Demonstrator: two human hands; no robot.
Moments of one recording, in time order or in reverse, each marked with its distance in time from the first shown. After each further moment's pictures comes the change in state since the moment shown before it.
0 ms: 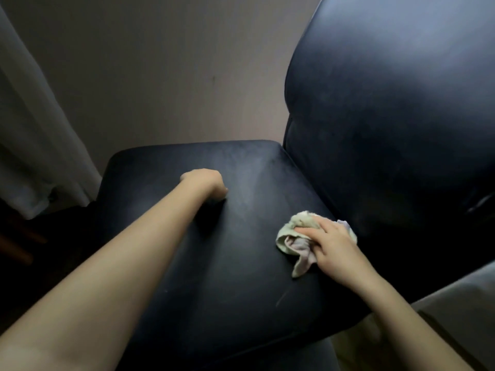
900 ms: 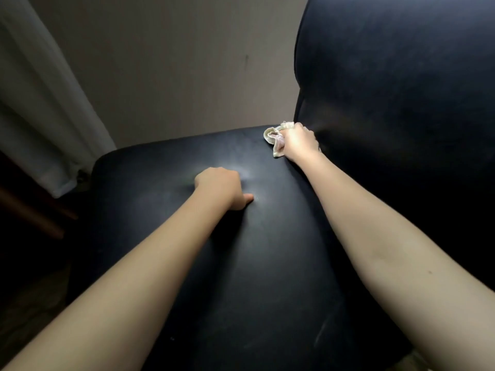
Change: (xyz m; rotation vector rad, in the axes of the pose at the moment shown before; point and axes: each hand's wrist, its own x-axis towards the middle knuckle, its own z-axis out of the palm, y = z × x) left_hand 0.011 0.024 0.012 0.088 0.114 -0.109; right_hand 0.290 -0.043 0.006 -0.081 0.098 0.091
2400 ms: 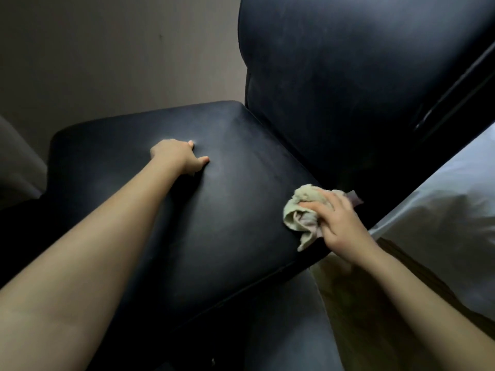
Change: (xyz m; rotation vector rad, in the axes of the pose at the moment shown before) left_hand 0.001 -0.020 0.017 0.017 0.064 0.184; right_hand -0.353 0.101 -0.025 0.143 0.075 -0.015
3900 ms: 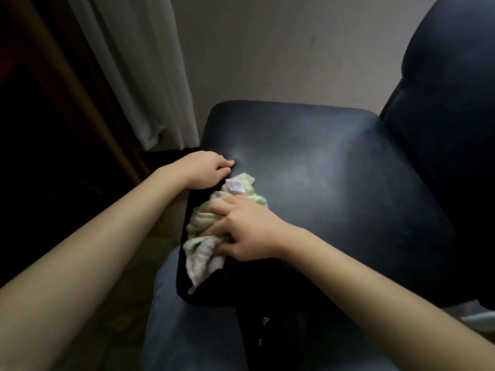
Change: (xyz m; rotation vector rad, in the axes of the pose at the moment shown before) left_hand -0.134 -0.159 0.037 -0.266 -0.011 0.018; right_hand 0.040 -0.276 0.084 0.014 -0.491 -1.083
